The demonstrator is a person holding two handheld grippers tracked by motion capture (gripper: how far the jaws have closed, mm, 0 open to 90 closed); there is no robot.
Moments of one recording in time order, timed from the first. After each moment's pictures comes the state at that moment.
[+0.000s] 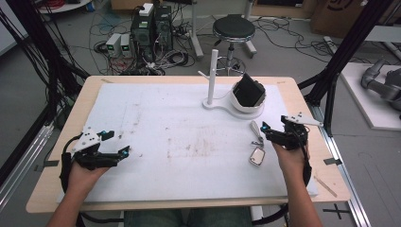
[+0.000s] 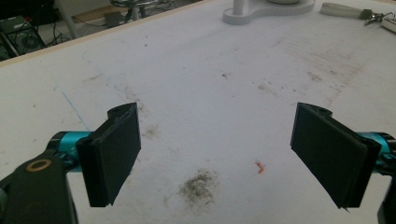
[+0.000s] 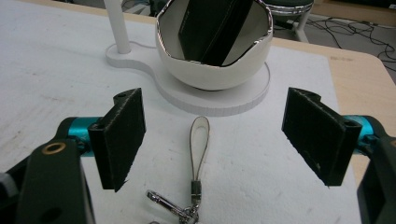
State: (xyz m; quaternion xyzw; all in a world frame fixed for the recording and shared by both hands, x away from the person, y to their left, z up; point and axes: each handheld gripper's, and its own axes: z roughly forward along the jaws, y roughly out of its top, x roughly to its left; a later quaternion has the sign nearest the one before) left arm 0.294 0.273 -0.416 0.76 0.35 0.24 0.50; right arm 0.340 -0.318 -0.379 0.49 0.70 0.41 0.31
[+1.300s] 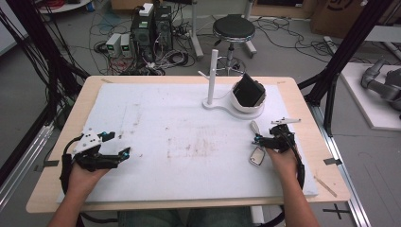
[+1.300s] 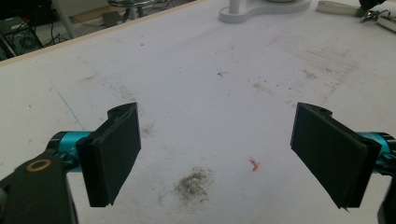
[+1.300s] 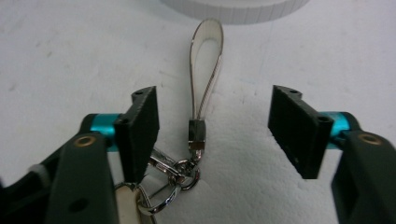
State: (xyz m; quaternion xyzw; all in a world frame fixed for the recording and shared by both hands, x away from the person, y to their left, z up) left arm 0.291 0.270 -0.417 0.76 0.34 0.24 0.50; right arm 0.373 -0.315 -0.432 0.52 0.77 0.31 0.21
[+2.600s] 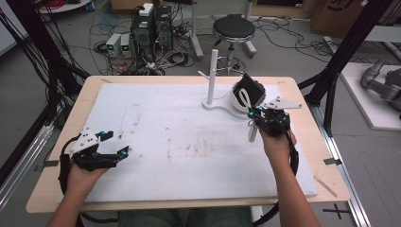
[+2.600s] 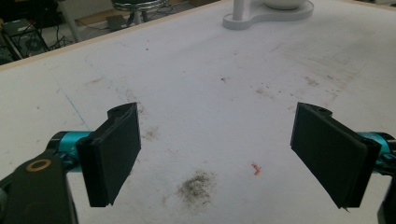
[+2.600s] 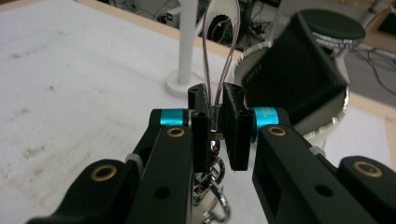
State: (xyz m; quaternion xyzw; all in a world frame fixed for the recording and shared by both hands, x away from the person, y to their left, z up) left arm 0.289 0.273 -0.413 0.75 0.35 0.25 0.50; right arm 0.357 -0.260 -0.335 0.41 0.76 0.42 0.29
